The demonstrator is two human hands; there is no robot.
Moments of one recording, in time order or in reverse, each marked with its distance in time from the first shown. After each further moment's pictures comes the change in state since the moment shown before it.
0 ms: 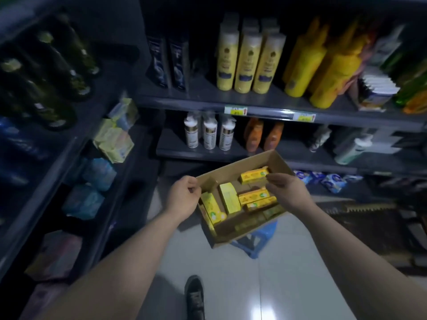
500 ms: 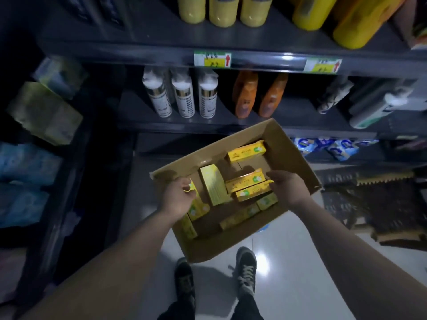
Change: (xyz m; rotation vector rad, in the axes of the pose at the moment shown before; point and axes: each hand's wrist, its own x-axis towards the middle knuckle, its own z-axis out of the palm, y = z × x) left_hand 0.131 -0.066 0.150 0.107 -0.166 -0.233; right_hand 0.149 0.145 0.055 -0.094 -0.125 0.220
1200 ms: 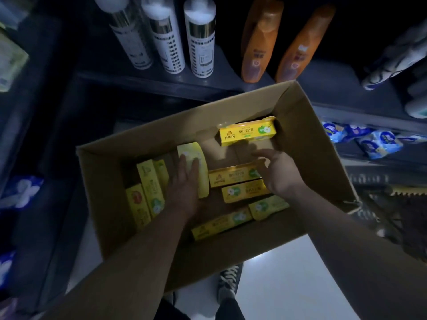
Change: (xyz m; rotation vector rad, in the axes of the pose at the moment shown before) left_hand 0.100 -0.055 0.168 0.534 -0.055 0.095; right_hand 0.142 0.067 0.060 -0.076 -0.129 -0.169
